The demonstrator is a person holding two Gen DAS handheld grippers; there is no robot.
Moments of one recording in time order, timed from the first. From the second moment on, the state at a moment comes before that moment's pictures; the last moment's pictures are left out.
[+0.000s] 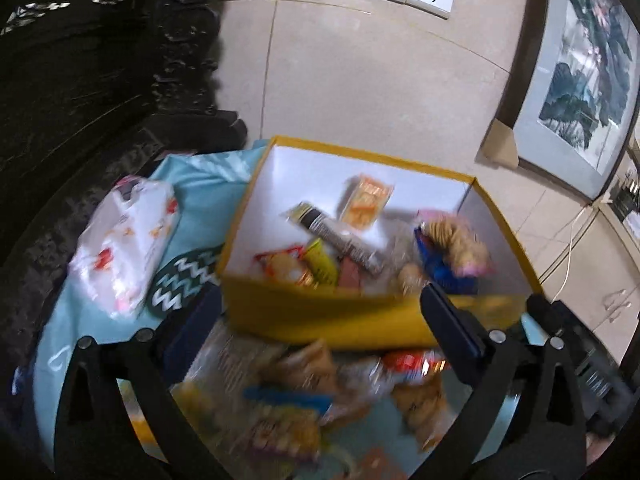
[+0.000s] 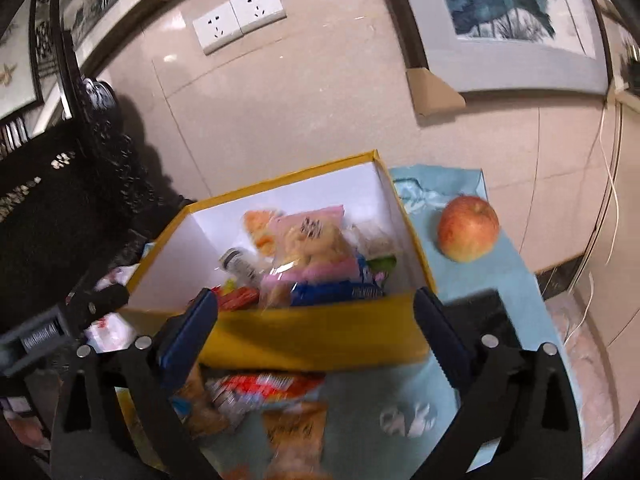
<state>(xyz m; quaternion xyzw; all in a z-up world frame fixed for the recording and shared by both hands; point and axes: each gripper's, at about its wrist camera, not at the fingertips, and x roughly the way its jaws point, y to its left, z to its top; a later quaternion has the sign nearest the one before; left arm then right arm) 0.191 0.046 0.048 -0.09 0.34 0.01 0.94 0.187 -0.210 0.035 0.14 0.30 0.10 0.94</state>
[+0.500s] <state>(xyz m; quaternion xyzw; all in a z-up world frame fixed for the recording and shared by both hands) 0.108 0.117 -0.009 -0.05 0.39 0.10 0.91 0.136 -0.210 -0.017 0.18 0.34 0.13 0.91</state>
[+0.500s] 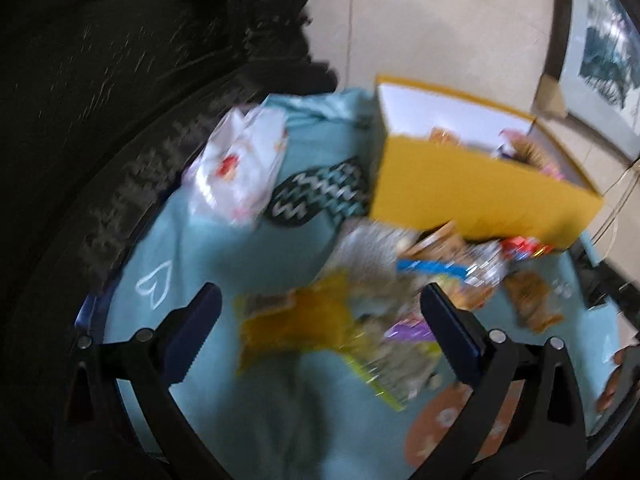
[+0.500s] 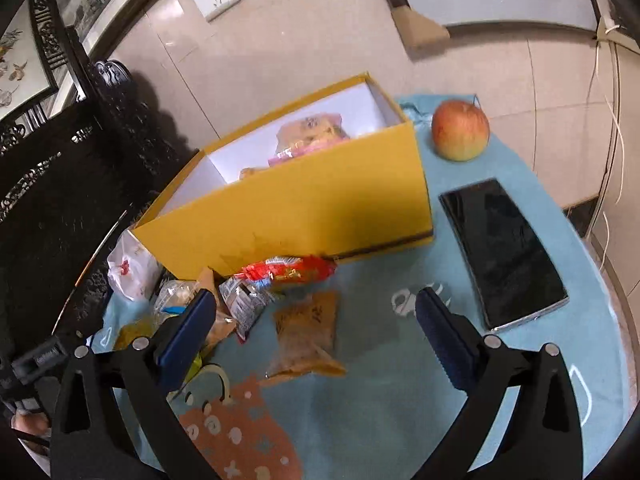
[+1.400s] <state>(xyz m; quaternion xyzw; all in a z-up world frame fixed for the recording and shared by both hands) 0.124 0.133 -0.084 -0.11 0.41 0.13 0.89 0.157 -0.154 -0.058 0.03 0.41 0.10 0.91</state>
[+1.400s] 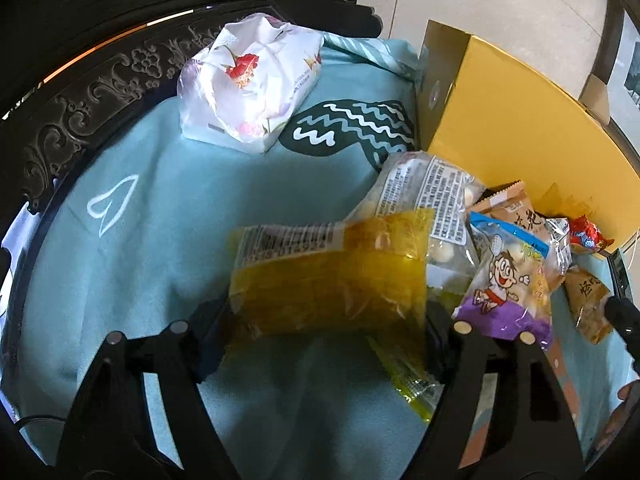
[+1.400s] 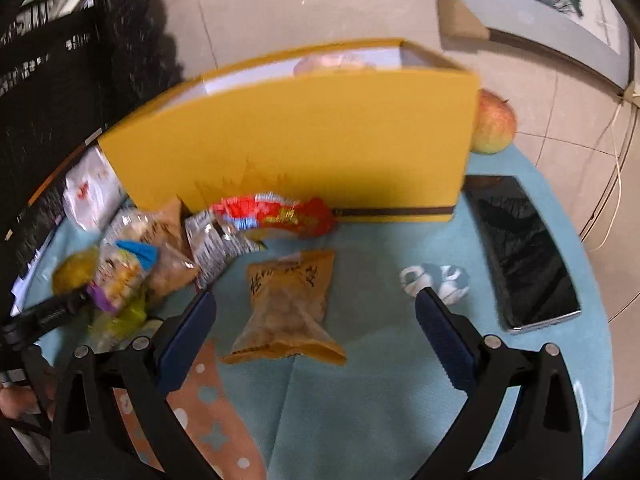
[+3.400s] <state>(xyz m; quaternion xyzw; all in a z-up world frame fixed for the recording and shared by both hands) 0.282 -0.007 0.036 -0.03 0.34 0.02 0.94 0.258 -0.208 0.033 0.10 0.29 0.07 0.95</state>
